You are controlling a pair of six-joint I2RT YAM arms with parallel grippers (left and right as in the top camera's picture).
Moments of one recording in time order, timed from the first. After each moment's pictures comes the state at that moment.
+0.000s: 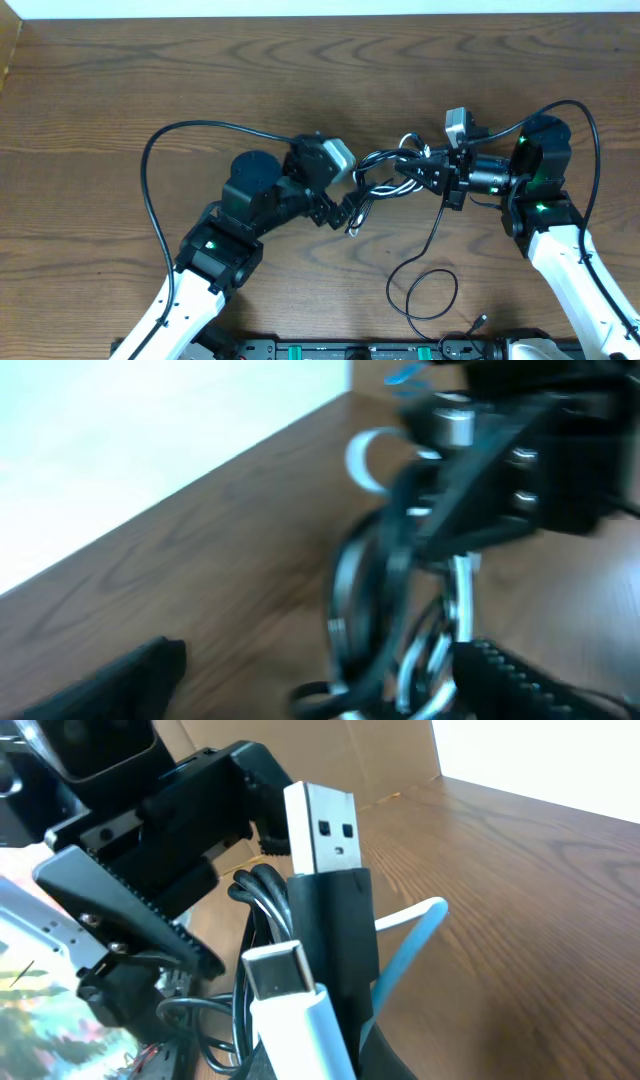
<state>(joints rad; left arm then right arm) -0.53 1.05 0.78 -0.06 0.44 0.16 0.09 1.26 0.71 0.23 -1.30 0.07</state>
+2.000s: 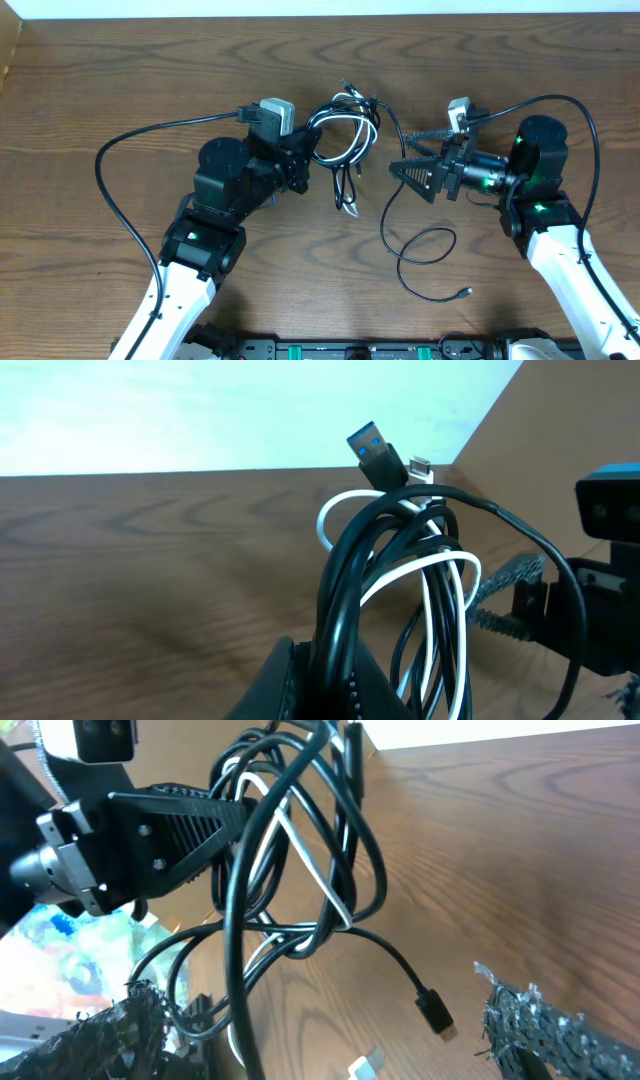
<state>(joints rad) -0.37 1.06 0.78 -0.01 0.32 -0.30 0.10 1.26 0.71 0.20 -1.12 0.36</state>
